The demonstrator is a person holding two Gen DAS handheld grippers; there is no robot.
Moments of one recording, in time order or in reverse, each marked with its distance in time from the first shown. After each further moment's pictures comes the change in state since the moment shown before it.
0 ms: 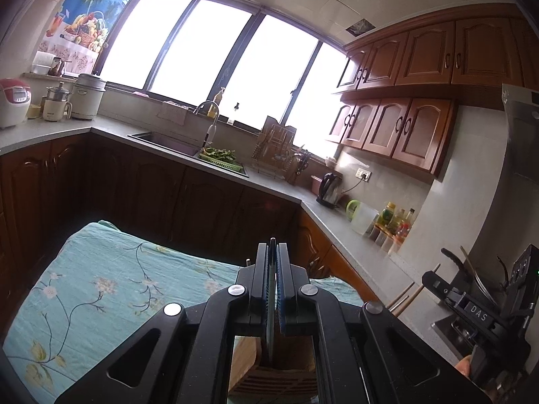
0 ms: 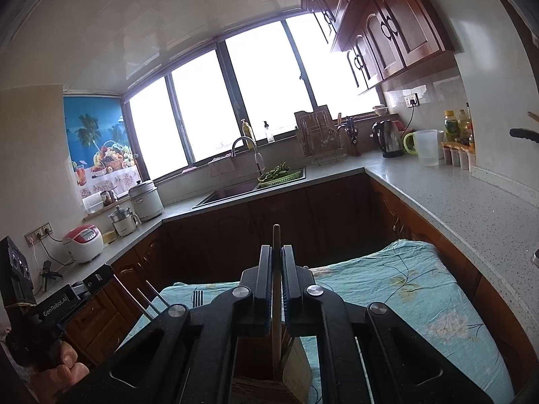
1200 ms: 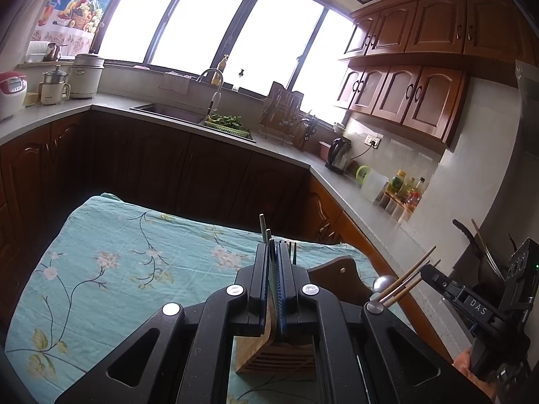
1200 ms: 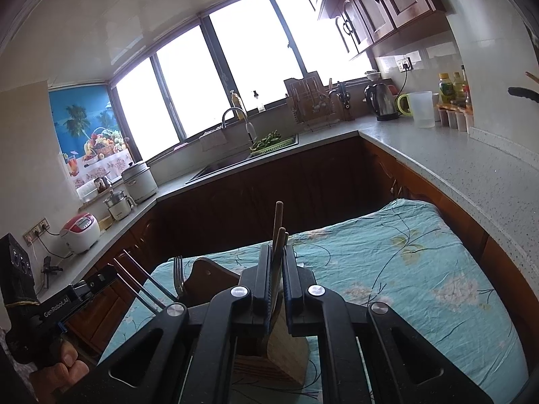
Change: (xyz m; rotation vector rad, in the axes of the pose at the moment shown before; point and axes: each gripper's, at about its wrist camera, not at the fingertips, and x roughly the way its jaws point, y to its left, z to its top) left arm 0.019 0.005 0.036 0.012 0.133 0.037; right arm 0.022 -0.018 -0.021 0.057 0.119 -0.012
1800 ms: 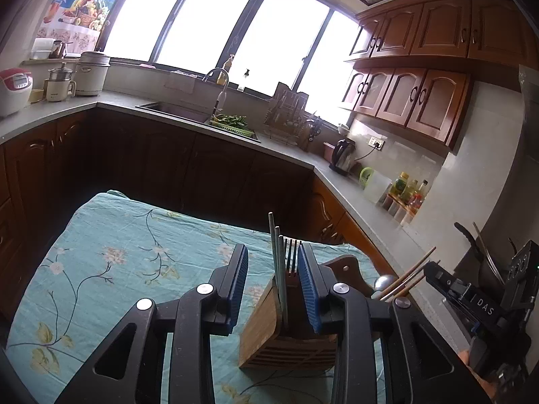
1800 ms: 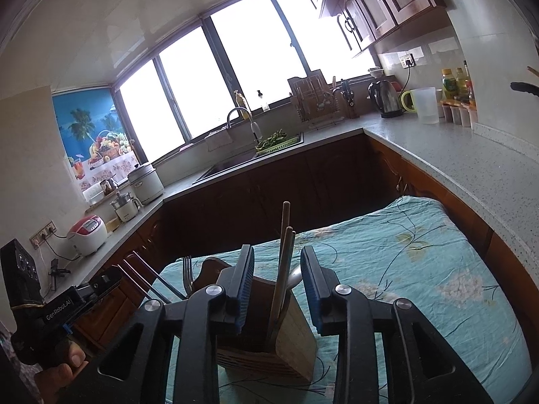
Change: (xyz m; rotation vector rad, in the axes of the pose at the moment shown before) left arm -0.011 -0.001 0.000 -0.020 -0.005 0.022; right arm -0.005 -0.002 0.000 0.022 -0.002 0.033
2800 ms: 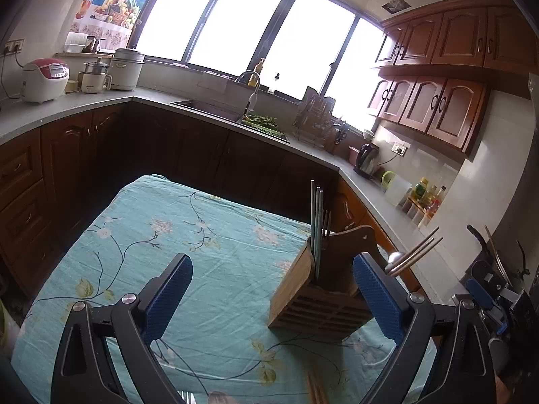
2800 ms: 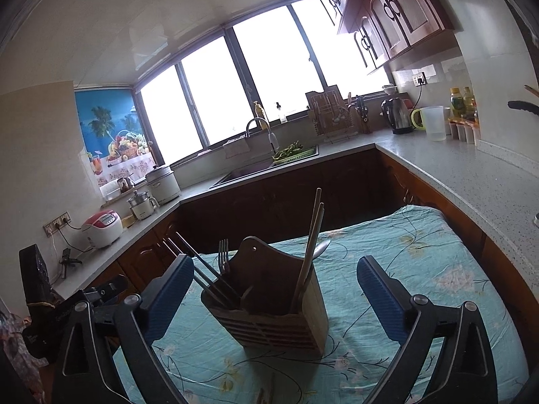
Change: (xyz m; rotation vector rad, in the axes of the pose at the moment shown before) left arm -0.078 0.005 -0.032 -0.043 -0.013 0.090; right arm -0.065 0.026 -0.026 -0.059 -0.054 0.049
